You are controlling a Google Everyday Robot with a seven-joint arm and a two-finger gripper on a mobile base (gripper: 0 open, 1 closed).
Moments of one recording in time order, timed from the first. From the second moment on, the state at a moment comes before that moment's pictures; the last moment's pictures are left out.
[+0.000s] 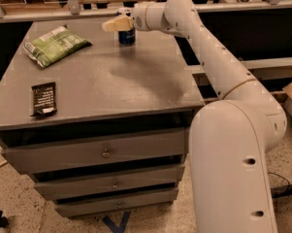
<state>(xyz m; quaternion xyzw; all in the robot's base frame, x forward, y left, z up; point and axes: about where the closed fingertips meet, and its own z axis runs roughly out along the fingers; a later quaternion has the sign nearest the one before) 0.889 0.078 0.919 -0.37 0.68 0.25 0.58</state>
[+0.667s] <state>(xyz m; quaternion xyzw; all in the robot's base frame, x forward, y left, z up) 0.891 0.070 0.906 -0.34 0.69 0.27 0.58</state>
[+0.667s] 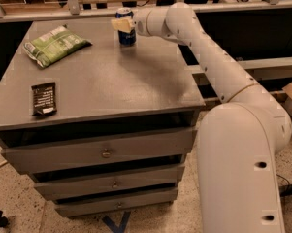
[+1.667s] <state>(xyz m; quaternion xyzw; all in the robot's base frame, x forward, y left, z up) 0.810 0.084 0.973 -0.39 0.63 0.33 0.59</state>
